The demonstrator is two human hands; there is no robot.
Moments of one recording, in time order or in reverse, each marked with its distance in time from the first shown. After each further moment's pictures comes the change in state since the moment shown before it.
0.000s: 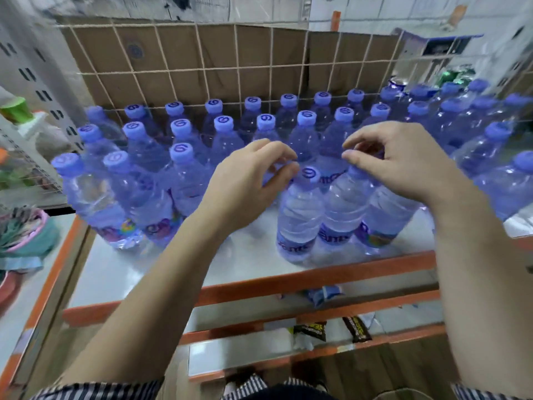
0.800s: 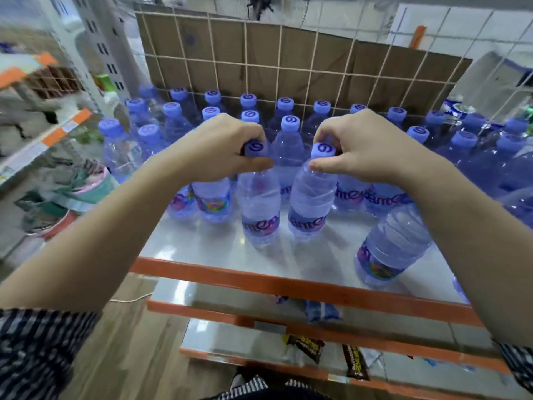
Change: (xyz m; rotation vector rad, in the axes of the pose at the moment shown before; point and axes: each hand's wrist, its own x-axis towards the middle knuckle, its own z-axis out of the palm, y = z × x) left_hand 0.020 -0.012 -0.043 0.392 -0.220 -0.164; right_hand 0.066 -0.011 0.011 -0.082 -0.238 -0.442
